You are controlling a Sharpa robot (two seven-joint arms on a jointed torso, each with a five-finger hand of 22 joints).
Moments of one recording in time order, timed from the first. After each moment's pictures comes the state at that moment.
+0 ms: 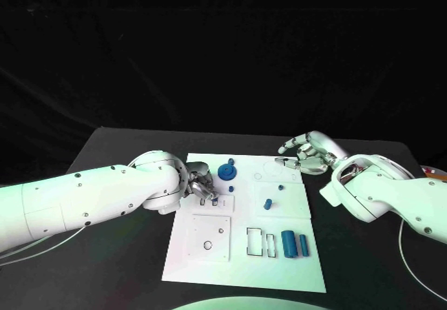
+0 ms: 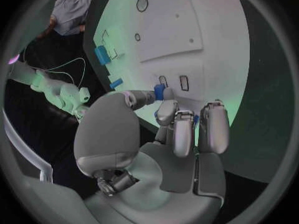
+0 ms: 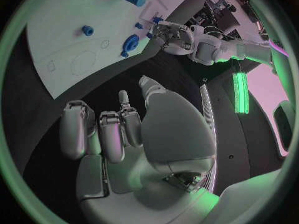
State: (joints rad) left arm 1.20 -0.78 -0.07 1.59 -1.12 0.03 -0.55; left_hand 1.16 -0.28 0.88 0.26 0.19 0.83 0.07 0.81 0.74 1.32 -0.03 1.25 1.10 1.47 -0.07 1.56 1.31 0.07 1.39 0.04 1.47 1.31; right arm 1.25 -0.89 -0.15 1.61 -0.97 -0.52 -0.05; right_hand 1.32 -0.16 0.19 0.27 0.28 0.88 0.16 0.17 0.51 1.43 0.08 1.42 1.31 1.46 0.01 1.54 1.31 0.05 1.43 0.11 1.33 1.31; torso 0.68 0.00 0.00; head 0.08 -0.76
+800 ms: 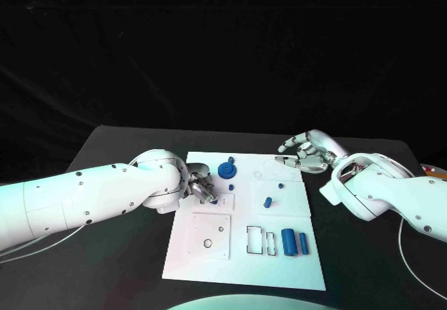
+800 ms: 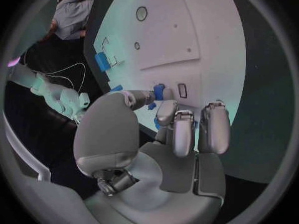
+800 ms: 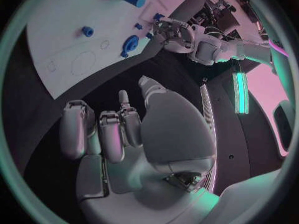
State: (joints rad) left arm 1.20 -0.78 -0.07 1.59 -1.12 0.09 -0.56; left_hand 1.15 -0.28 0.88 0.26 0.19 0.84 0.06 0.81 0.74 1.32 -0.02 1.25 1.10 1.47 -0.07 1.57 1.31 0.06 1.39 0.04 1.48 1.31; right arm 1.25 -0.89 -0.15 1.61 -0.97 -0.52 -0.05; right_hand 1.32 -0.16 0.19 0.28 0.28 0.88 0.16 0.18 0.51 1.43 0.08 1.42 1.31 1.46 0.01 1.54 1.31 0.05 1.43 0.11 1.33 1.31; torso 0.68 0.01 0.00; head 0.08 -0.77
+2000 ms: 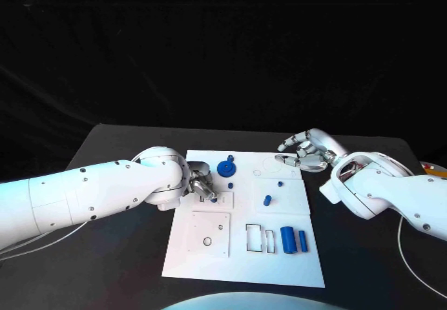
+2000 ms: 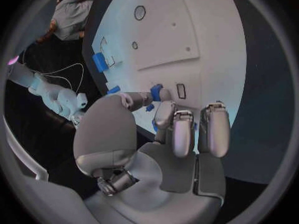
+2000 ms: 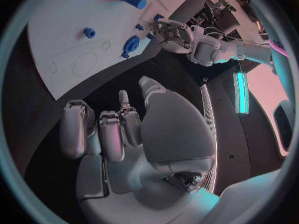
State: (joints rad) left arm 1.20 -0.75 -0.07 1.56 -1.11 0.11 -0.57; left_hand 1.08 -0.28 0.89 0.27 0.19 0.89 0.02 0.81 0.90 1.36 -0.05 1.27 1.13 1.47 -0.09 1.57 1.31 0.06 1.42 0.03 1.49 1.31; right arm 1.25 -0.89 -0.15 1.61 -0.97 -0.52 -0.05; right_hand 1.32 -0.15 0.19 0.28 0.28 0.88 0.16 0.18 0.51 1.43 0.08 1.42 1.31 1.46 0.01 1.54 1.31 0.05 1.43 0.11 1.32 1.31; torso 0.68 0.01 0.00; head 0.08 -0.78
